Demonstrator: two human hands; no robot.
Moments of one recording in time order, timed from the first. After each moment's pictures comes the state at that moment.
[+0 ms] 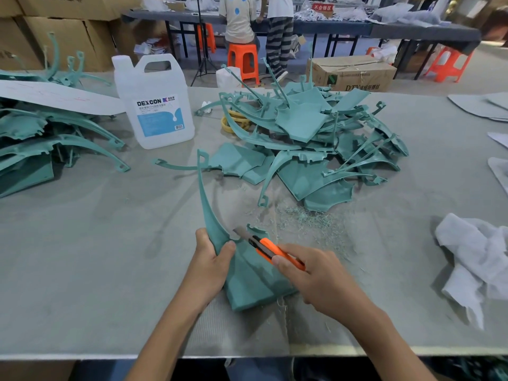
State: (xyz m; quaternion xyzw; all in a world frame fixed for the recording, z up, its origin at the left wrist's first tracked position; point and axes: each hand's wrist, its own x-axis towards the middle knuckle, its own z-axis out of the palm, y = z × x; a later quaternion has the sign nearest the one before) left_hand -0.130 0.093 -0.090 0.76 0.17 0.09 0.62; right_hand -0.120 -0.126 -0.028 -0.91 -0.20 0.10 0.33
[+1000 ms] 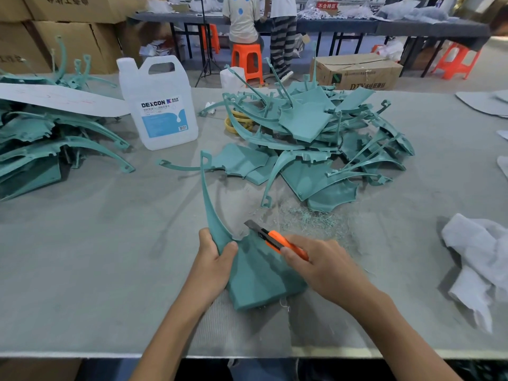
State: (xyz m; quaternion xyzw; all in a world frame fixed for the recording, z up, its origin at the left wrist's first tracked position) left_hand -0.131 0.095 -0.090 0.76 0.16 0.08 0.62; right_hand -0.096 -0.131 -0.032 -0.94 -0.22 0.07 0.26
